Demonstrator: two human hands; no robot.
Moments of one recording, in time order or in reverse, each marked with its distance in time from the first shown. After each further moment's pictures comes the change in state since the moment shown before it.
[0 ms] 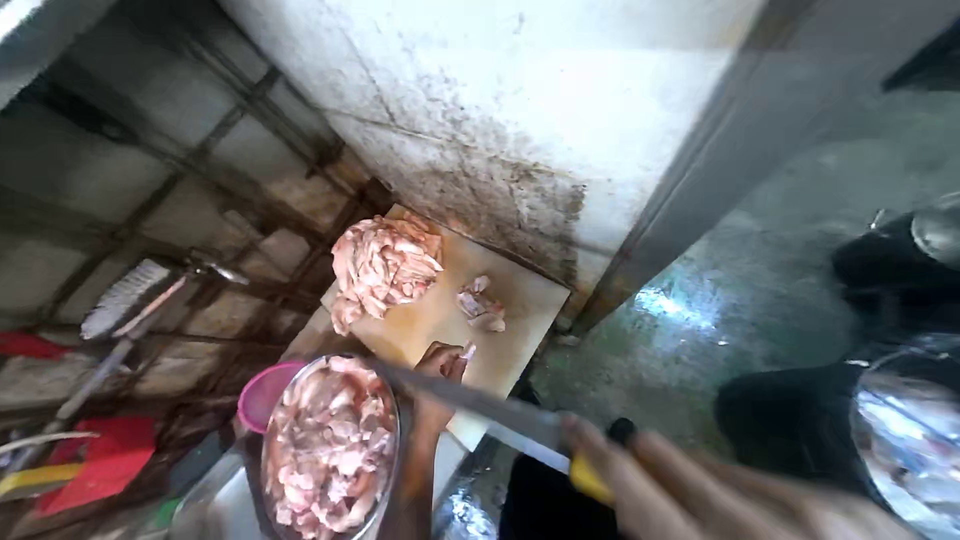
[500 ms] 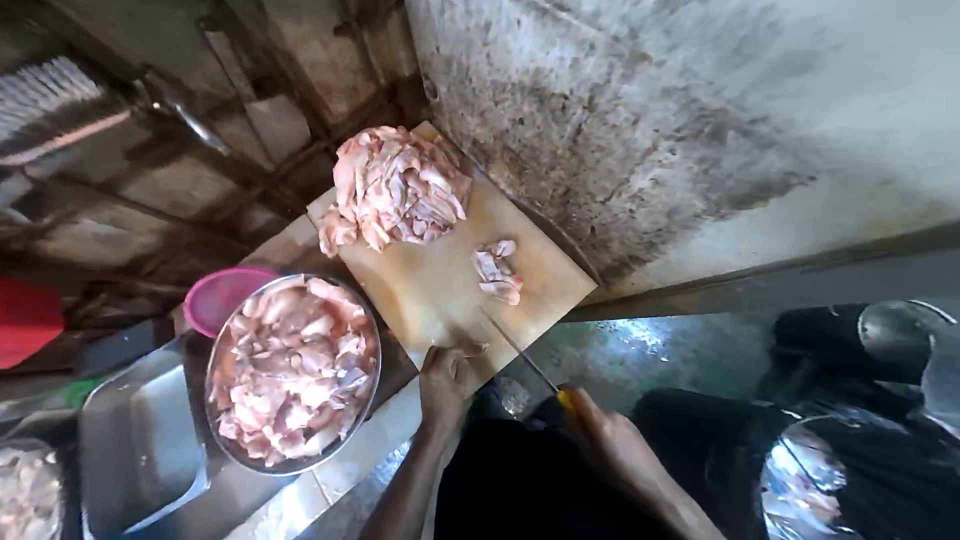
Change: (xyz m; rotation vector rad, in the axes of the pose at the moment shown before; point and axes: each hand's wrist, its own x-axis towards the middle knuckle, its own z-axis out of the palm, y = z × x) left_hand -0.078 -0.056 0.063 0.145 0.152 -0.370; right_hand 0.051 0.112 0.268 0.237 -0.262 0.312
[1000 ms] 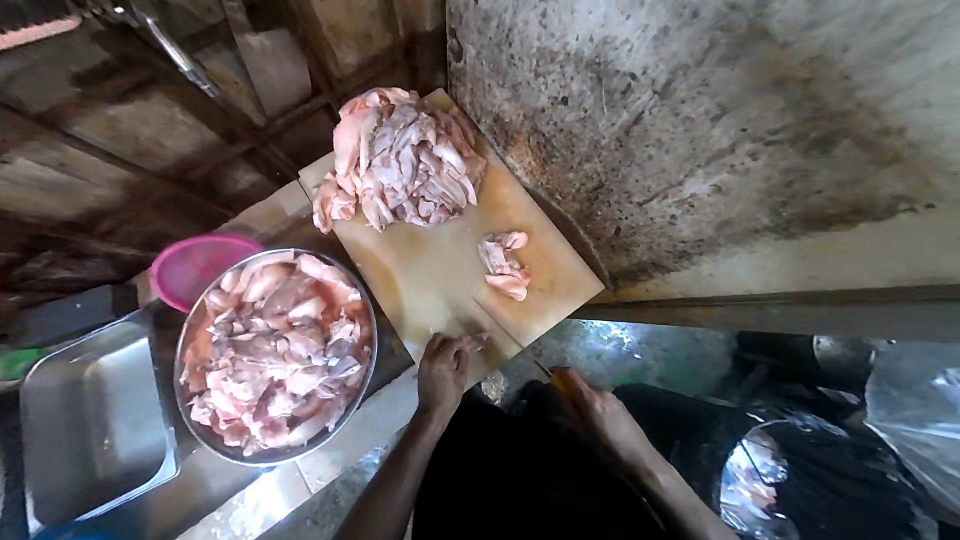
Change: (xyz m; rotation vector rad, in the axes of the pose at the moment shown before) left_hand 0.009 -0.008 0.010 0.007 -0.044 0.002; right_hand 0.041 0.007 0.000 -0.091 -0.031 -0.051
